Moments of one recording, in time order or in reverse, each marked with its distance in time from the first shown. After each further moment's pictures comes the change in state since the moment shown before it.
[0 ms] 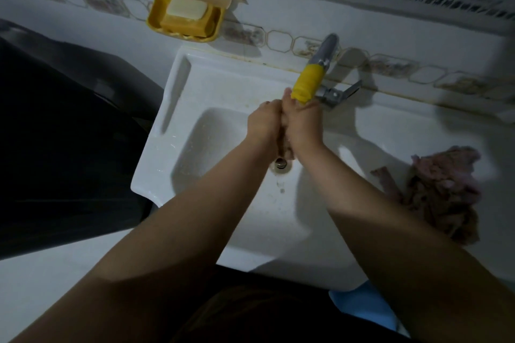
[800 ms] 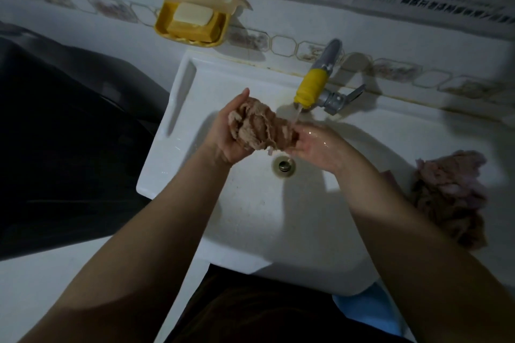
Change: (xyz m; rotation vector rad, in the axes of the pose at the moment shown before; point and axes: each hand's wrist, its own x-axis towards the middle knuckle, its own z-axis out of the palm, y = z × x) left_hand 0.004 0.026 -0.063 -0.277 -0.579 -0.186; right_hand 0.022 0.053 -0.032 0.691 -0.682 0.449
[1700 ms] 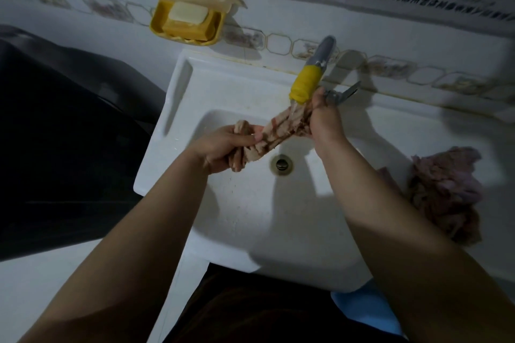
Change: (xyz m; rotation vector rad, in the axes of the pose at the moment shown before) left_hand -0.009 -0.002 -0.040 0.713 0.011 -0.111; right_hand 0.005 -0.026 0.022 -0.311 0.603 -0.250
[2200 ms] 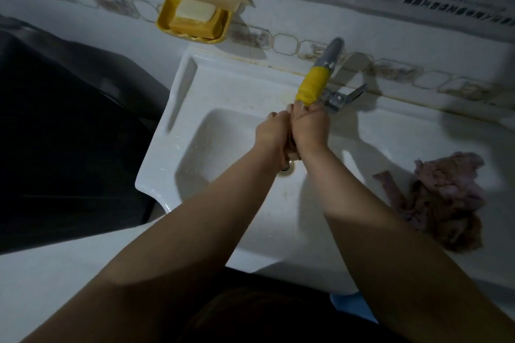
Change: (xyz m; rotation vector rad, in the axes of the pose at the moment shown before) left_hand 0.047 0.018 0.094 -0.078 0.547 0.004; right_hand -0.033 0.000 0.031 -0.365 0.155 -0.237
